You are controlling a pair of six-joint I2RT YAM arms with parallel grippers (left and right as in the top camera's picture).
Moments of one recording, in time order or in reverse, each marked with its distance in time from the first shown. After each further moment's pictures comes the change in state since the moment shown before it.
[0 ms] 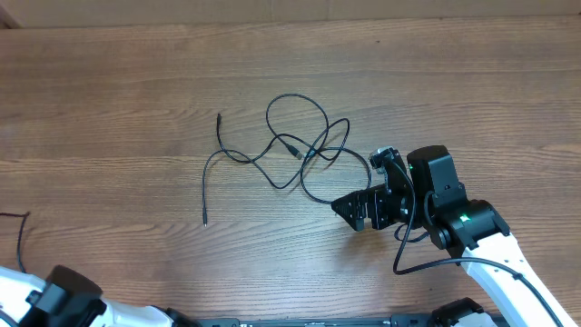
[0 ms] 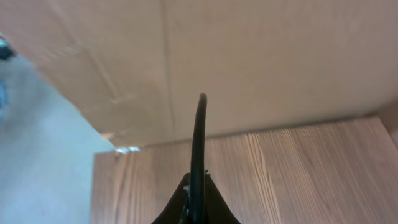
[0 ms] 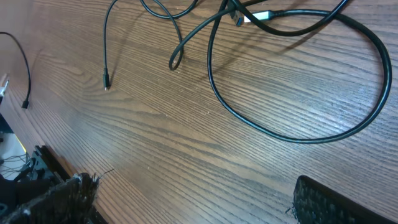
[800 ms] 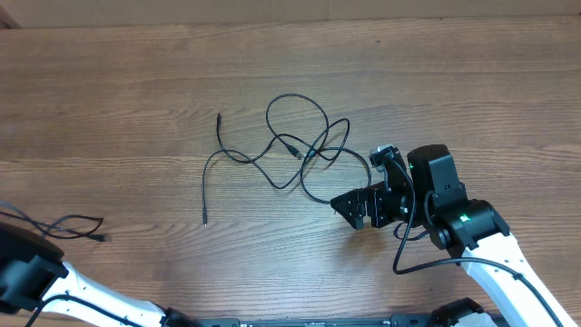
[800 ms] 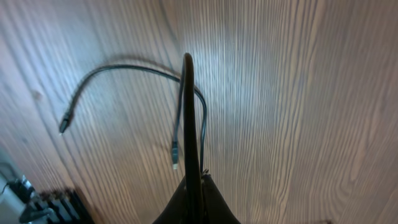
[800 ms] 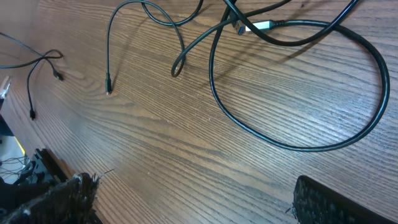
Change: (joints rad) left arm -0.032 0.393 -0.092 -0.397 0.383 -0.185; right arm 0.000 0.000 0.000 0.024 0.000 0.000
